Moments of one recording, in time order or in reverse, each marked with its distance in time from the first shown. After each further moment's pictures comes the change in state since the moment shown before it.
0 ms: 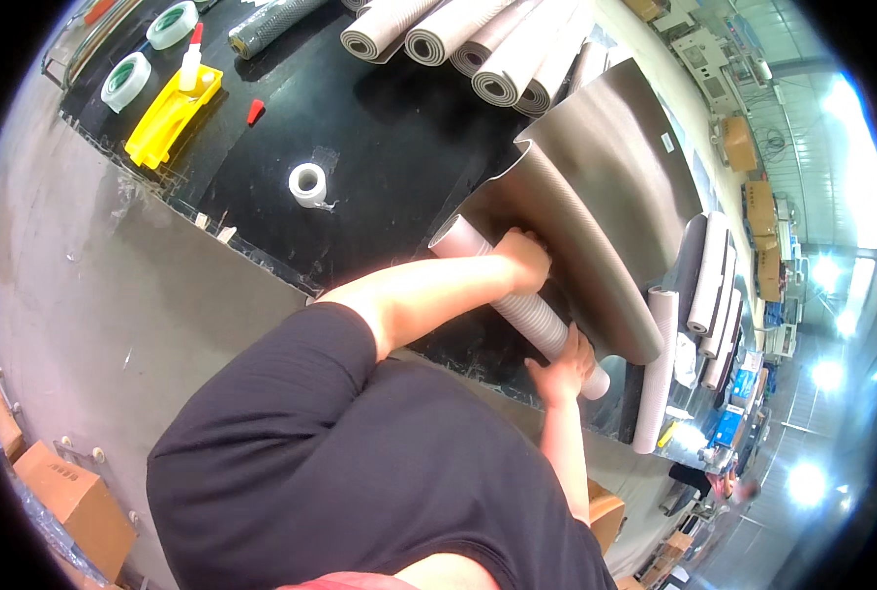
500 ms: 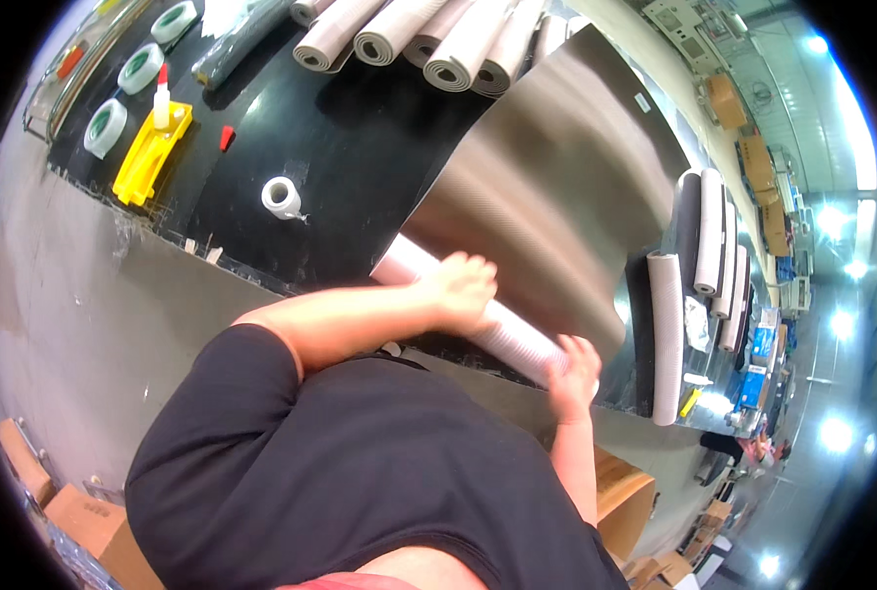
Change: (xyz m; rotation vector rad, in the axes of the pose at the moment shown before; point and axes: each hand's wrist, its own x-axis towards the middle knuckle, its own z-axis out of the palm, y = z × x) left_hand -0.106 0.014 -0.028 0.072 -0.189 0.191; right_hand -0.054 0.040 -0.021 0.303 -0.063 -0.005
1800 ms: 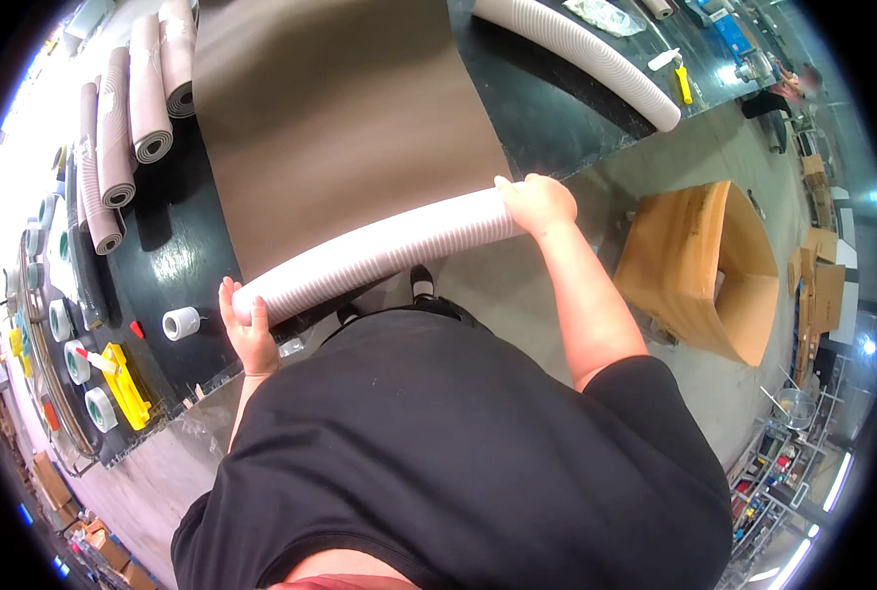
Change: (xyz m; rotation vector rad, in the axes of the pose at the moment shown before) left_hand -0.136 -0.057 0.055 -0.933 0.733 -0.417; right_hand -0.032 0.030 0.002 0.069 -0.177 0.876
